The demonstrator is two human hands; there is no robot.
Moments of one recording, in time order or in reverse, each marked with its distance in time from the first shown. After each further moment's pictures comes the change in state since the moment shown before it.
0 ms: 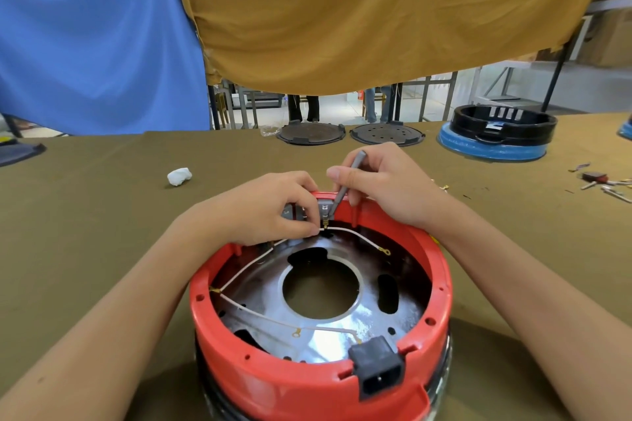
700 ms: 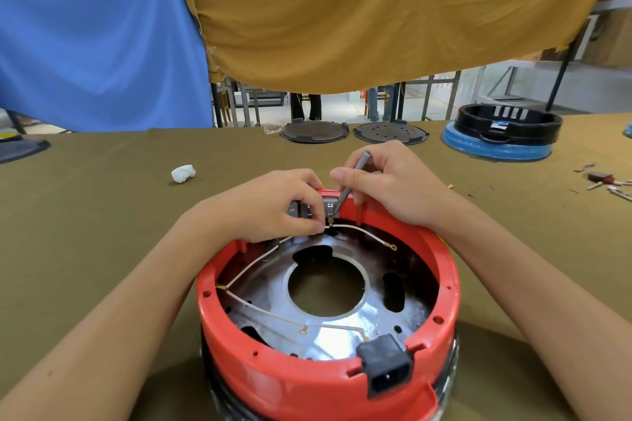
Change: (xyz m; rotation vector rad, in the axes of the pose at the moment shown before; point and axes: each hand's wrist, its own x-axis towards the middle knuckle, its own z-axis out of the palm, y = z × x) left_hand 0.001 -0.002 0.000 0.003 -0.009 -0.008; right_hand -0.002 -0.005 0.001 -0.069 -0.001 -0.034
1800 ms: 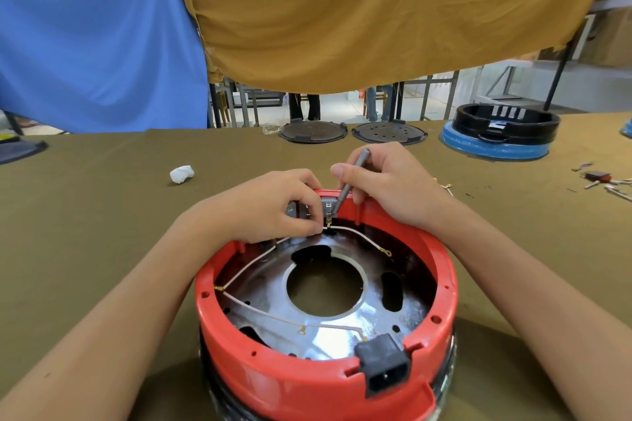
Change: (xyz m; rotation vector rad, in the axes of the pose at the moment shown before) left_hand -0.001 -0.001 0.000 -0.024 -0.003 0.010; right_hand 0.000 0.001 0.003 -0.011 0.044 0.024
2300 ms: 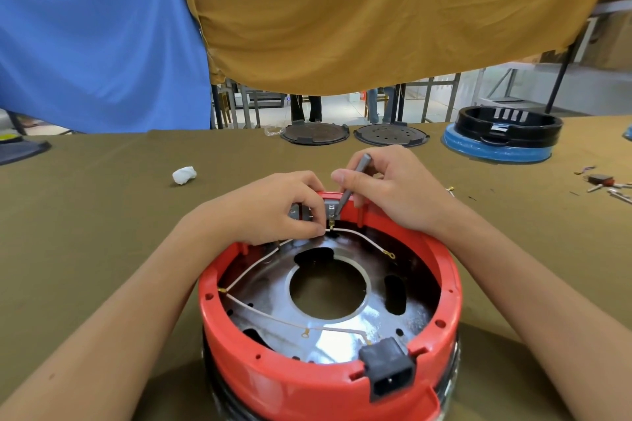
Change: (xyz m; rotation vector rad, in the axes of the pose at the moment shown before) left_hand 0.001 0.000 0.000 -0.018 0.002 -0.007; right_hand -0.001 -0.001 0.000 -0.044 0.008 -0.061
